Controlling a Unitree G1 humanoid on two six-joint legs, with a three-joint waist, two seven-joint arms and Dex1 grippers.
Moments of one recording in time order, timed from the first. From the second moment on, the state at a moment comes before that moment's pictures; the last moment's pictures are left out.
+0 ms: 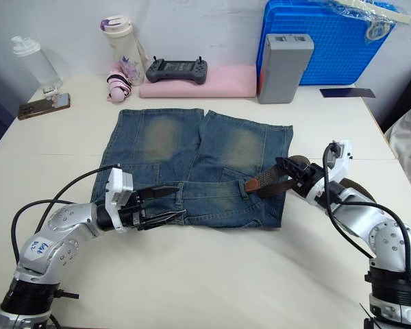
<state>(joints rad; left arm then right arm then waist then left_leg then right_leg) -0.19 0.61 0.00 -0.33 -0.61 0.45 -0.84 -0.29 -0.65 -0.29 -0.18 1.54 0.82 -0.03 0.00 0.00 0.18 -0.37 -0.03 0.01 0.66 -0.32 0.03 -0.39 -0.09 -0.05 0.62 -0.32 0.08</state>
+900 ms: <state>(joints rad) -0.23 0.61 0.00 -0.34 -0.58 0.46 -0.84 -0.26 -0.46 -0.20 -0.27 1.25 0.83 -0.03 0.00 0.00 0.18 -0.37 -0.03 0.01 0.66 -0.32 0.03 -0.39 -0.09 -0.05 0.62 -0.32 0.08</state>
